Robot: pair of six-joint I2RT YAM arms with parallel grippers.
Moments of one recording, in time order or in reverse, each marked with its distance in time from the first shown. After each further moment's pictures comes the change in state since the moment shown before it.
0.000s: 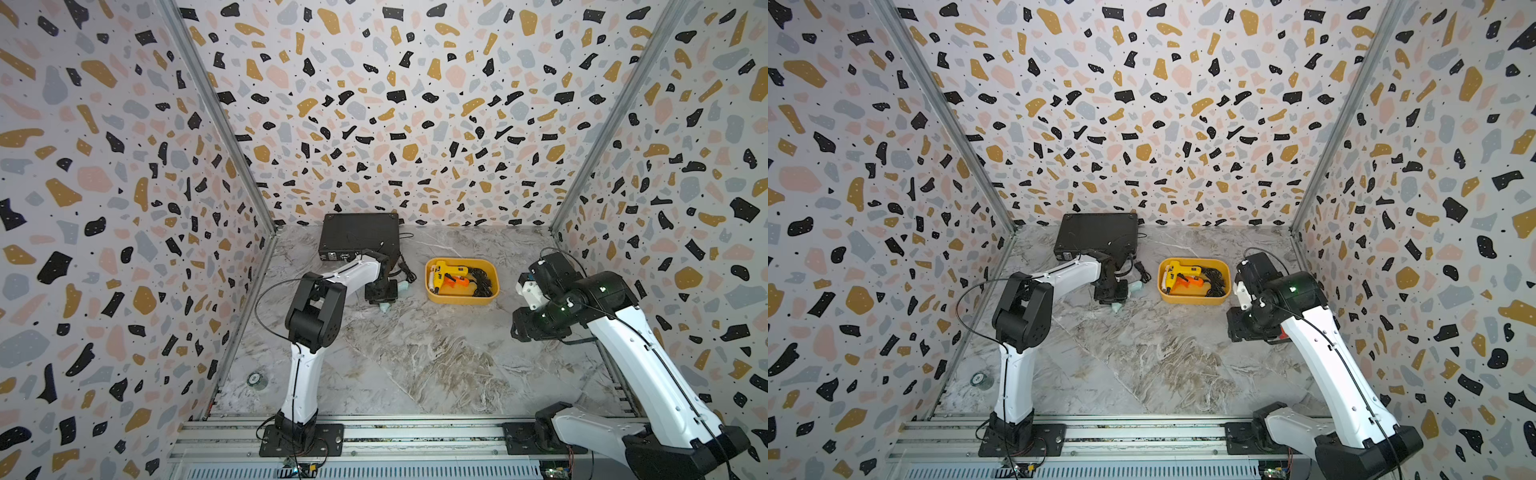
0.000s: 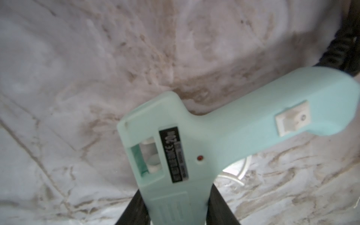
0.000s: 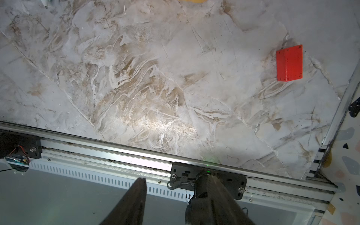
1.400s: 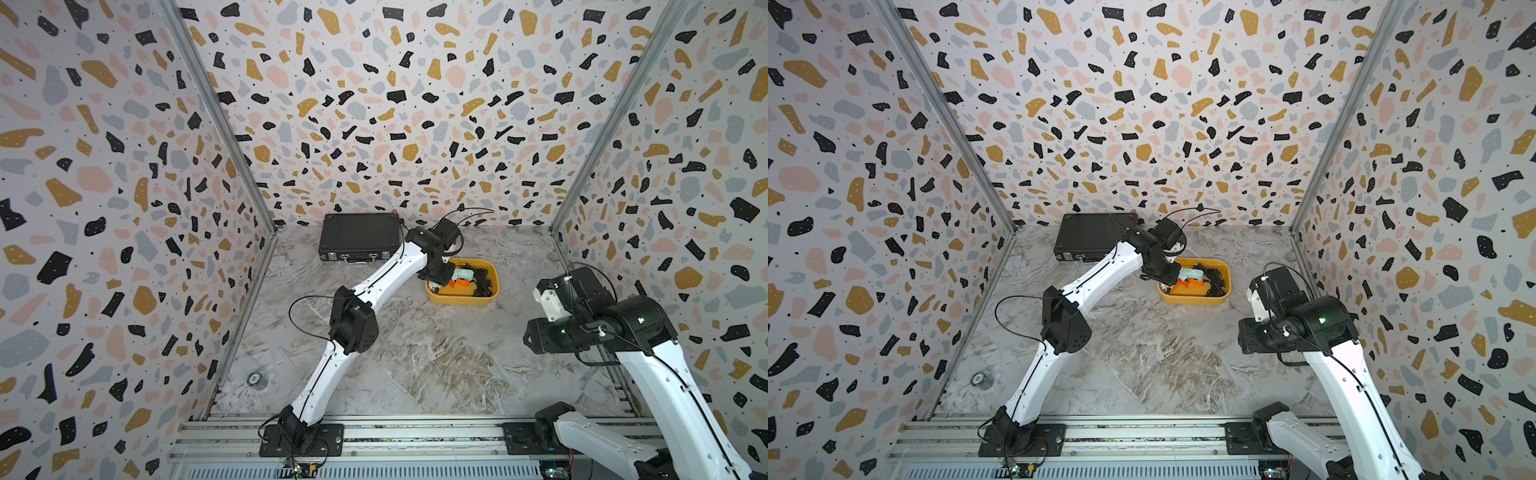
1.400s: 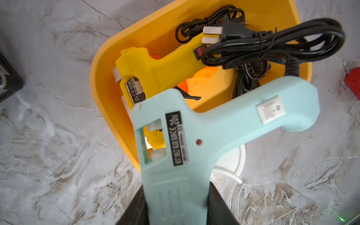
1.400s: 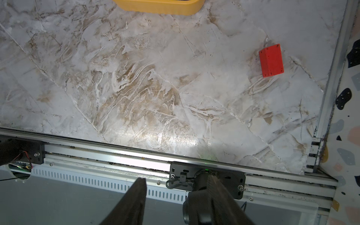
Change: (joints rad) left arm -0.276 0.272 0.883 -0.383 0.029 0.270; right arm 0.000 -0.162 -0.014 -0.034 0.041 0.043
